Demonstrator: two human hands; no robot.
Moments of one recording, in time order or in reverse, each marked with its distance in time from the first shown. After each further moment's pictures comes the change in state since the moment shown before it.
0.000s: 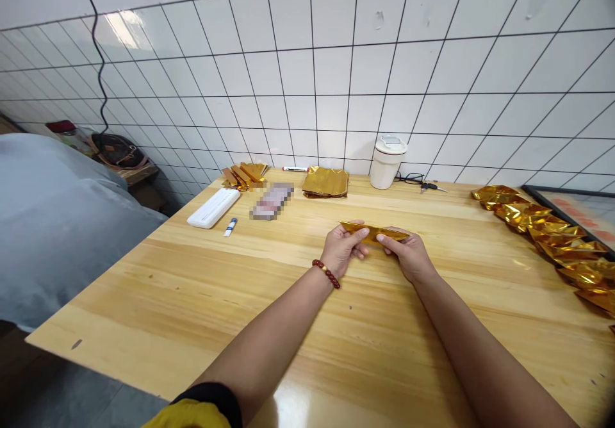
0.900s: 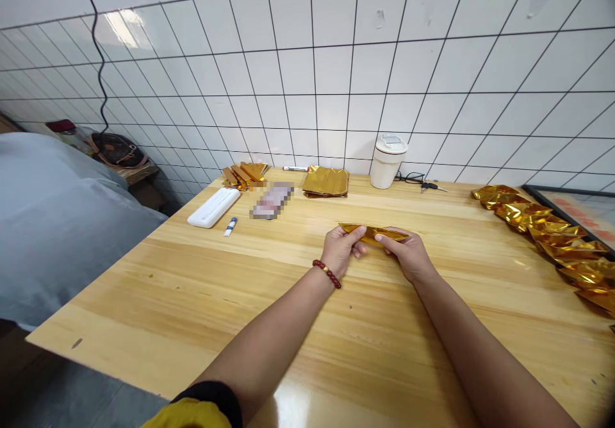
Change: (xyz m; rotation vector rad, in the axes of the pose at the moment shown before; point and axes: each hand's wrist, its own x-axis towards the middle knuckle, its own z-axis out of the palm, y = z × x) left_hand 0.000 -0.002 0.002 0.035 0.040 0.069; right_hand -0.002 -0.008 0.005 -0.041 0.004 0.008
